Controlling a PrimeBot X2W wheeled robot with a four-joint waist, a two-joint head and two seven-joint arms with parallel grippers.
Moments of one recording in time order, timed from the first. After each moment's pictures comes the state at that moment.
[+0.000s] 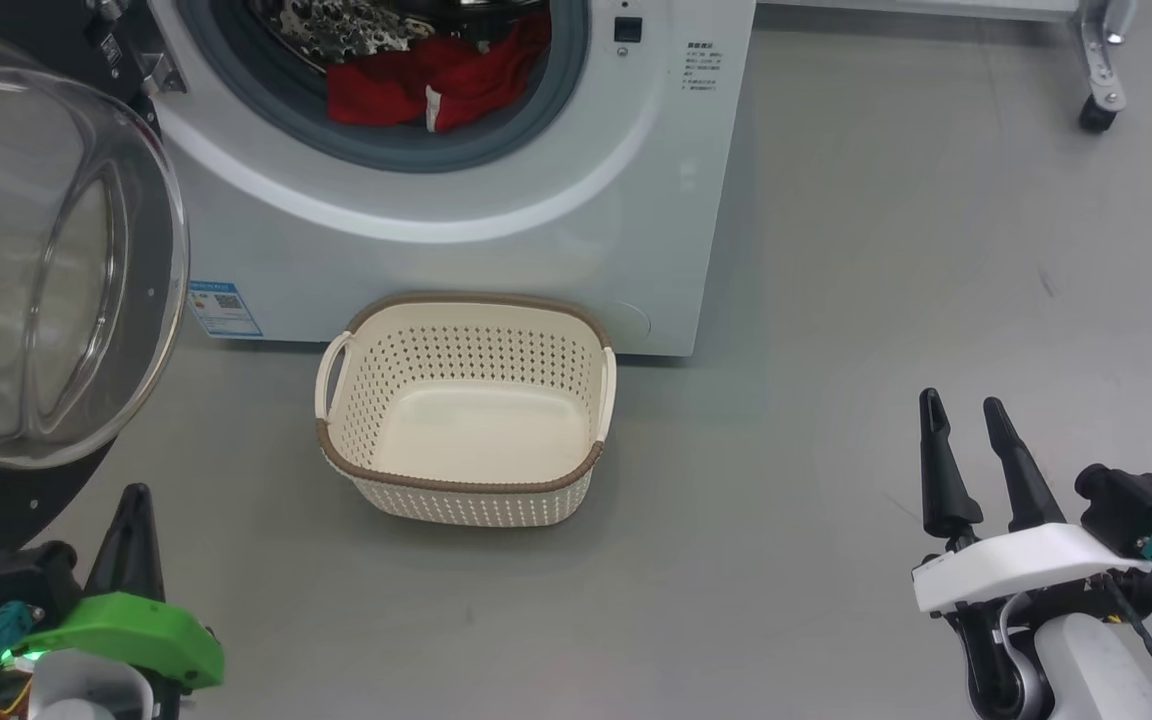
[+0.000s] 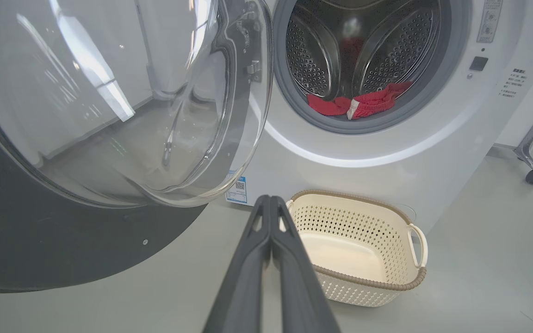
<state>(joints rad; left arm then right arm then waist) -0.13 0.17 -0.04 0.39 -0.46 -0.01 -0.17 -0.10 -0.11 0.16 0.24 0.62 0.12 -0.24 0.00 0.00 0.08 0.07</state>
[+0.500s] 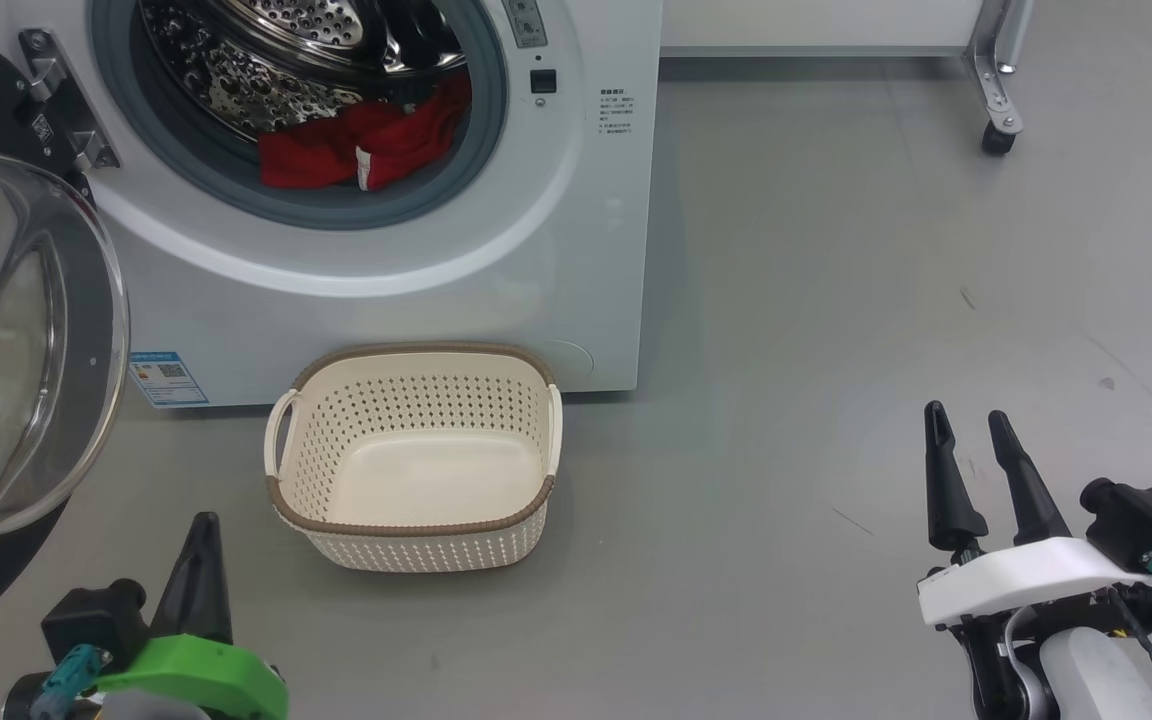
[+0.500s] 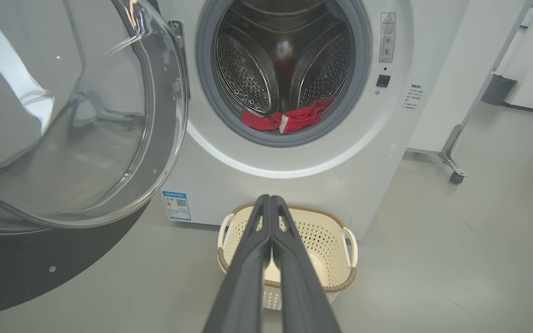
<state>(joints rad) -0.03 0.11 -0.09 0.29 -0.46 -0.01 -0.20 -0.07 -0.11 0.16 0.22 0.61 0.12 -0.24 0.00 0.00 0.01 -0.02</state>
